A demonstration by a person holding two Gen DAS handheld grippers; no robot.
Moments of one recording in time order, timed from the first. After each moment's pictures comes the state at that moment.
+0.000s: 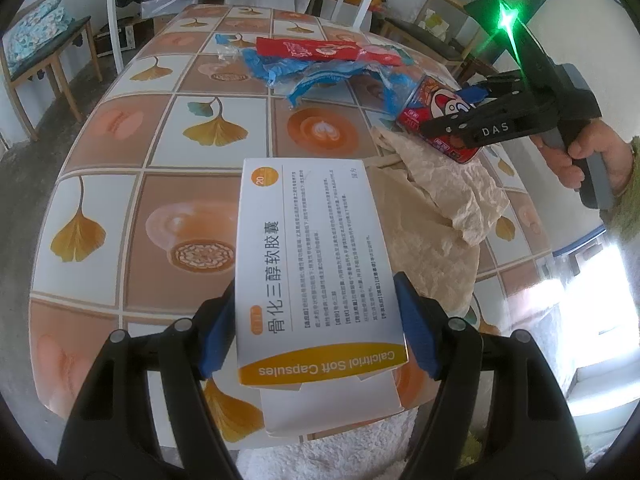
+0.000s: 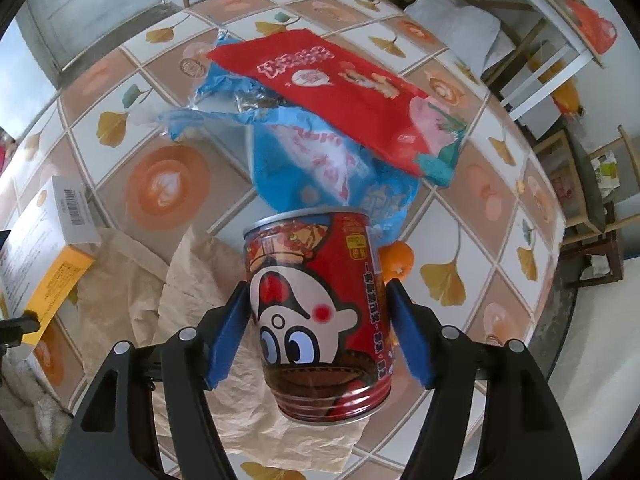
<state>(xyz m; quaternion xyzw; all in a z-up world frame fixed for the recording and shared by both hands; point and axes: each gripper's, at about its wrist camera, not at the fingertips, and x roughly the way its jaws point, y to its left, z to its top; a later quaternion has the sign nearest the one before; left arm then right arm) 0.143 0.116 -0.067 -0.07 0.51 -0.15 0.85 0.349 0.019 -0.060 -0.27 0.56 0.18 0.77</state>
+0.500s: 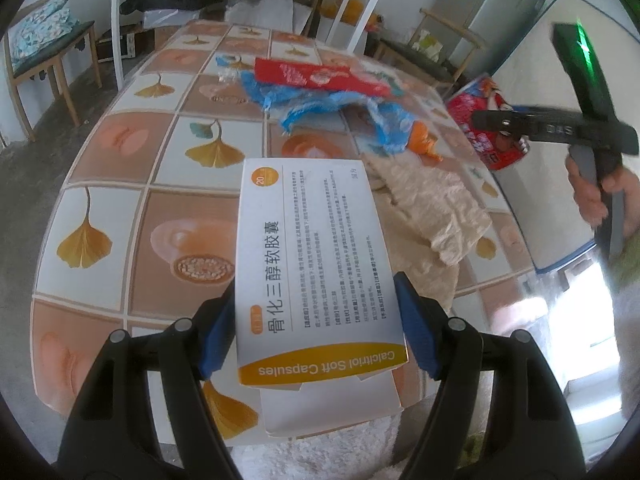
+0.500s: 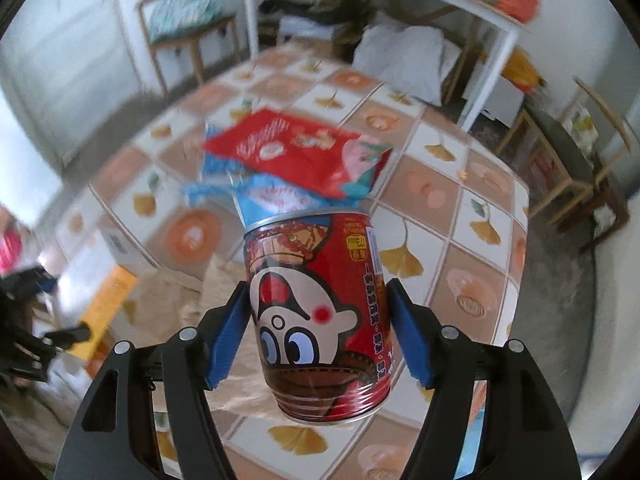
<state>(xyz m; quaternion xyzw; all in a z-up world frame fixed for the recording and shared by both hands) 0.136 0.121 -0.048 -0.10 0.47 -0.16 0.86 0.307 -0.045 0.017 -0.12 0.49 0.16 0.85</state>
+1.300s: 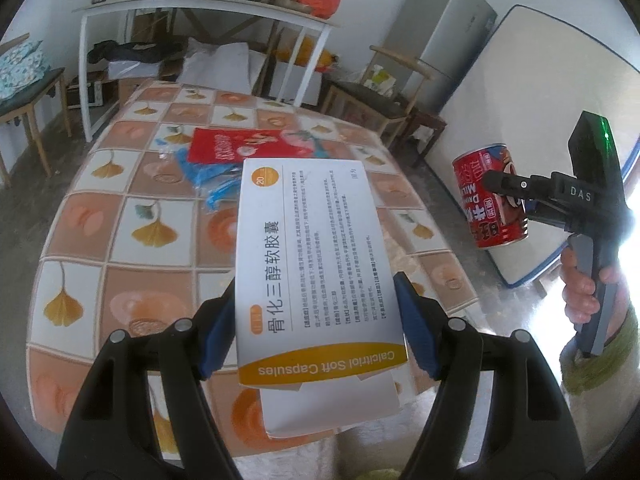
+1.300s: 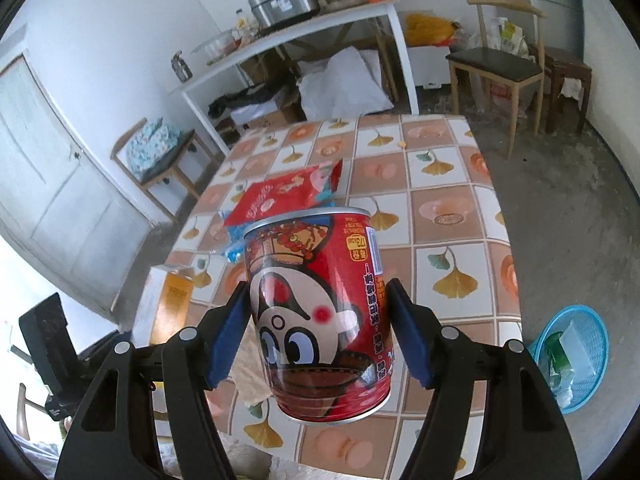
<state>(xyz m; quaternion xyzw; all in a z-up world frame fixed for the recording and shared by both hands) 0.129 0.078 0.015 -0.11 0.40 -0.22 0.88 0.208 -0.130 0.053 0.15 0.42 0.11 0.89</state>
